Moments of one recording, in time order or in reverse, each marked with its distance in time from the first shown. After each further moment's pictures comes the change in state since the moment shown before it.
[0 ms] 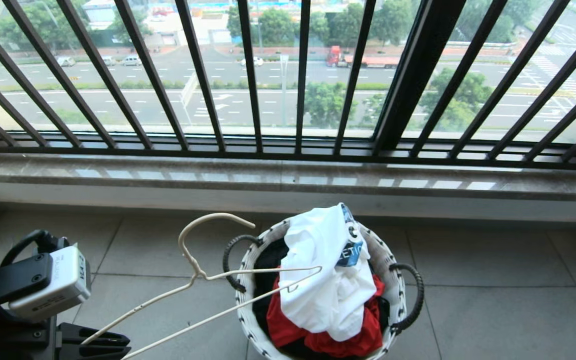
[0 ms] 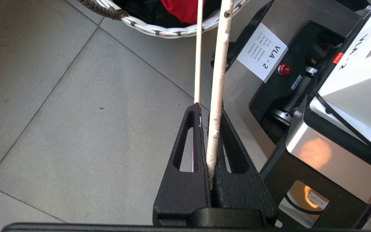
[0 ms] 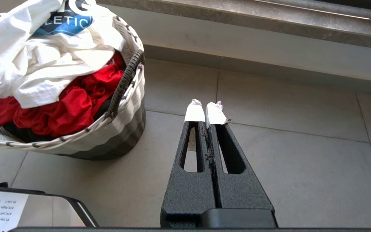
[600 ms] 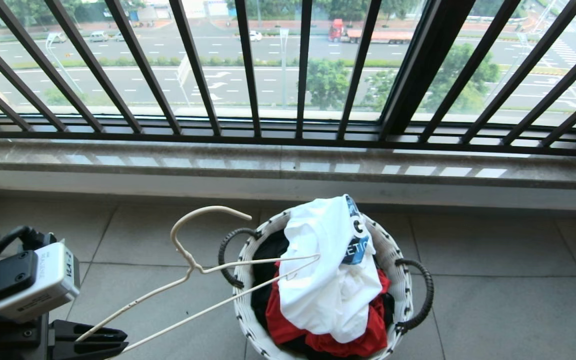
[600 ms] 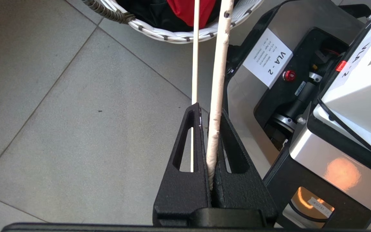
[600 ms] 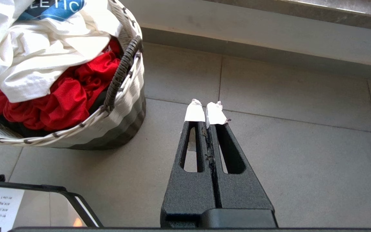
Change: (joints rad) left arm 0.000 -0.037 0.002 -0.020 -0.001 -0.014; right arm 0.000 0.000 0.000 0.000 0.000 0.000
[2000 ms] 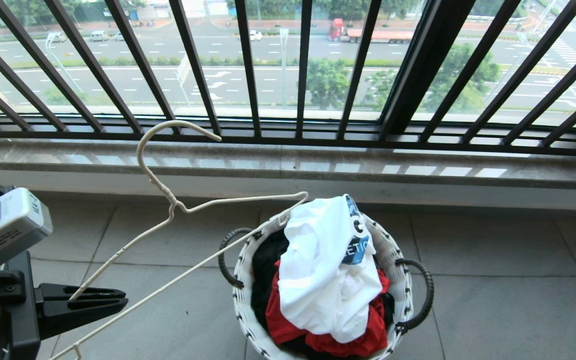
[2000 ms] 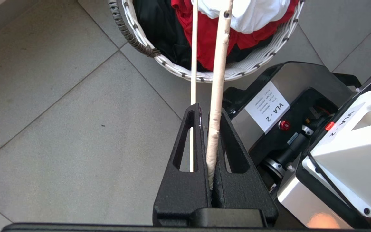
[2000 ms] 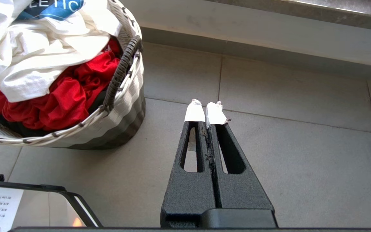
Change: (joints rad) left arm 0.002 -0.033 -0.057 -0.095 0.004 -0.230; right arm 0.000 0.000 0.000 0.000 0.000 -0.002
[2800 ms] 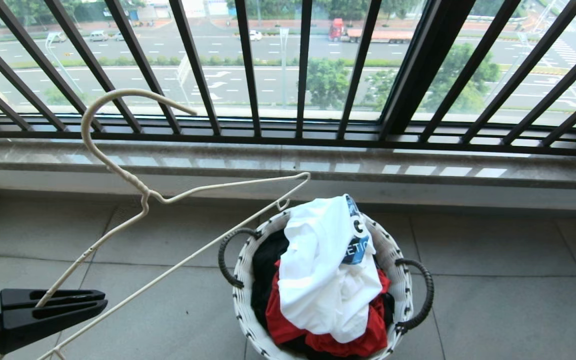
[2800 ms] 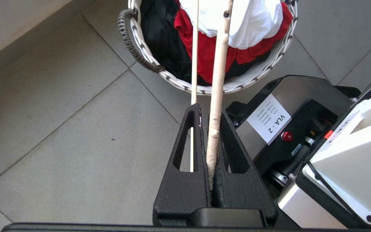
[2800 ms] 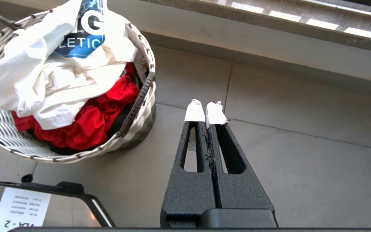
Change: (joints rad) left arm -0.005 -0.106 0.000 0.001 -0.003 -0.013; right arm 0.000 0.351 -0.364 0.080 0.056 -0.016
